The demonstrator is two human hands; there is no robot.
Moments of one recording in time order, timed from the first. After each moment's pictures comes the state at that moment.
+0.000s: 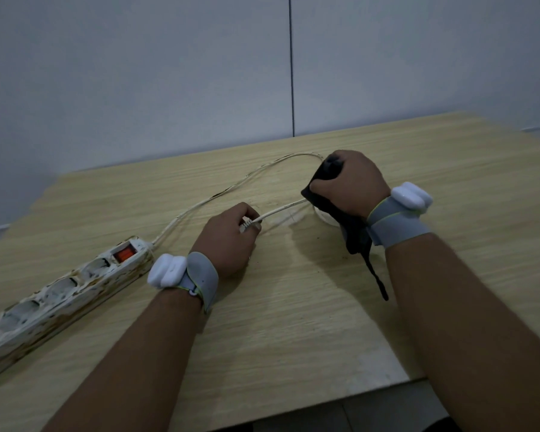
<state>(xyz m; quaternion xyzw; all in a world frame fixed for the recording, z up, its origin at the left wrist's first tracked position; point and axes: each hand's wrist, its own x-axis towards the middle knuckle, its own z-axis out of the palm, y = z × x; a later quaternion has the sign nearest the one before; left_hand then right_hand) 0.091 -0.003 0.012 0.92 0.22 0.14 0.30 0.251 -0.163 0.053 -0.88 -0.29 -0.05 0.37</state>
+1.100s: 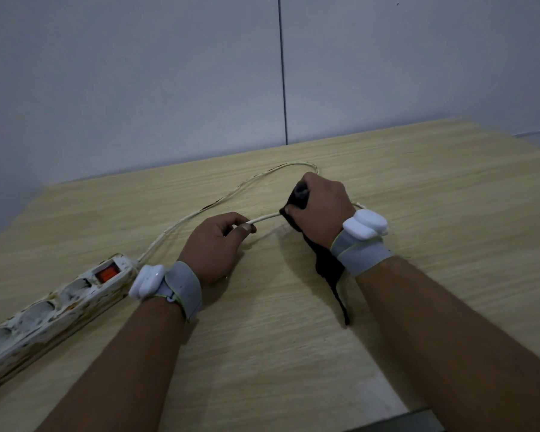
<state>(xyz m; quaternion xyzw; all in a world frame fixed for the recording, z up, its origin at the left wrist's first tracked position) 0.101 0.006 0.012 0.89 0.22 0.17 0.37 0.238 -0.139 0.031 -0.88 -0.33 -0.06 0.34</state>
